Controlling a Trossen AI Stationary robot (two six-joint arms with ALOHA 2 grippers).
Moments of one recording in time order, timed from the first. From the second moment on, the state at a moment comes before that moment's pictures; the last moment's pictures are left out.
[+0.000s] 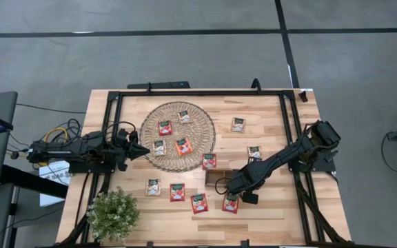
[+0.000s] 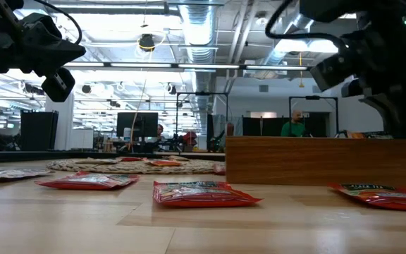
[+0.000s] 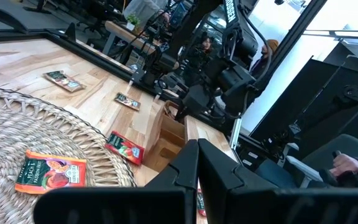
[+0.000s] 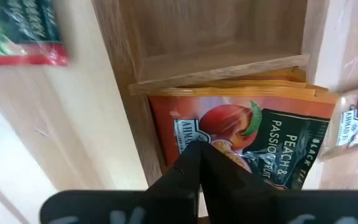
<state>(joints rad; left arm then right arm) 0.00 0.00 0.00 0.03 0.08 -0.54 0.44 1.79 1.14 -1.09 -0.01 0.60</state>
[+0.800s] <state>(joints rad) 0.00 0.00 0.00 0.03 0.08 -0.54 0.44 1.79 1.20 -1.14 0.04 0.54</state>
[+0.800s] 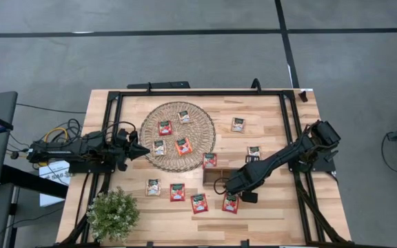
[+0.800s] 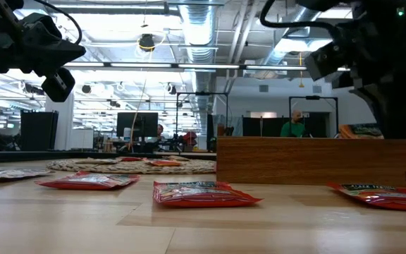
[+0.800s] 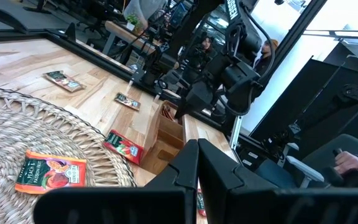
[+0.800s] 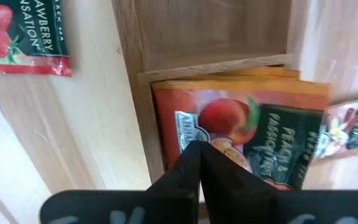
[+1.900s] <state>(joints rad) 0.00 0.00 0.00 0.04 0.08 -0.55 0.03 1.79 1.61 -1.08 0.03 -0.12</state>
